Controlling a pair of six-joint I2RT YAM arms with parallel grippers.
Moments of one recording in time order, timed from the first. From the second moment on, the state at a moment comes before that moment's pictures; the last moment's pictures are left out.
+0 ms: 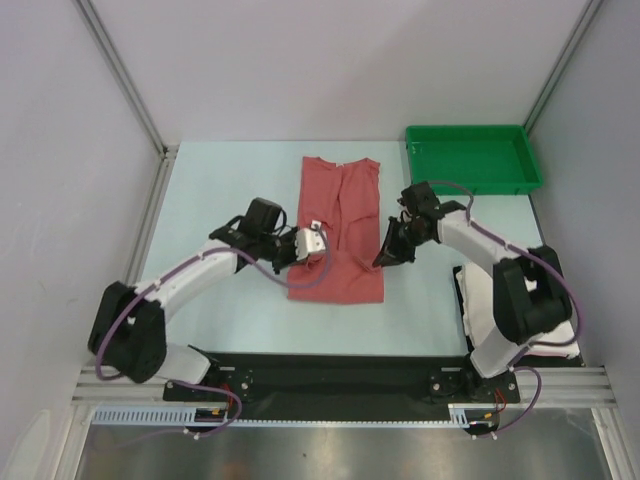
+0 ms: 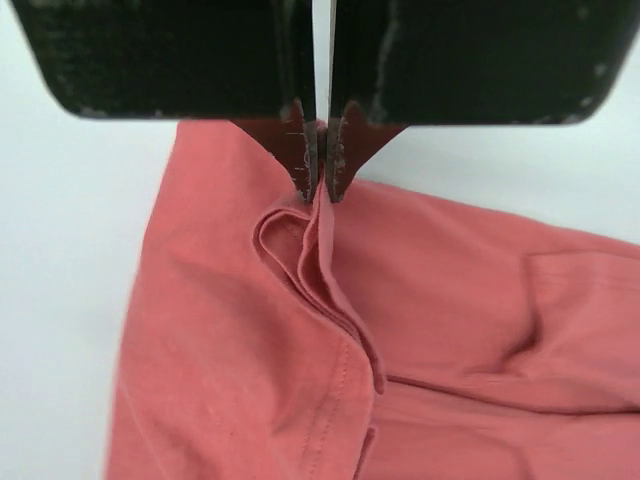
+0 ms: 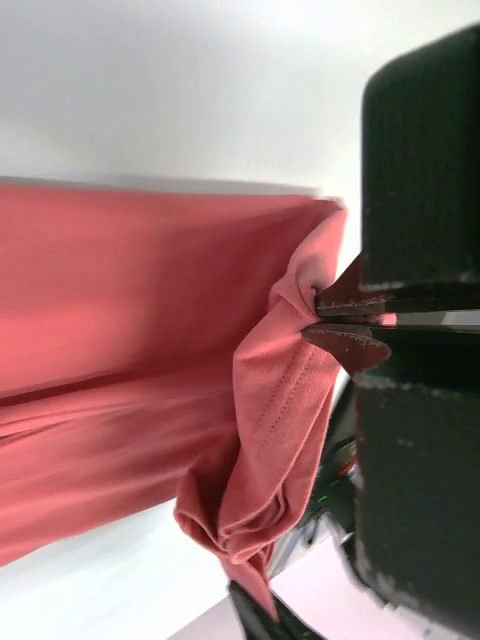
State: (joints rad) left arm -0.53 1.36 0.90 -0.46 0.50 0.83; right arm 0.39 1.61 1.10 -0.64 -0.44 0.66
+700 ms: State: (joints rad) left arm -0.43 1.89 1.32 -0.37 0.39 0.74; right arm 0.23 2.07 1.46 -0.57 -0.52 0.58
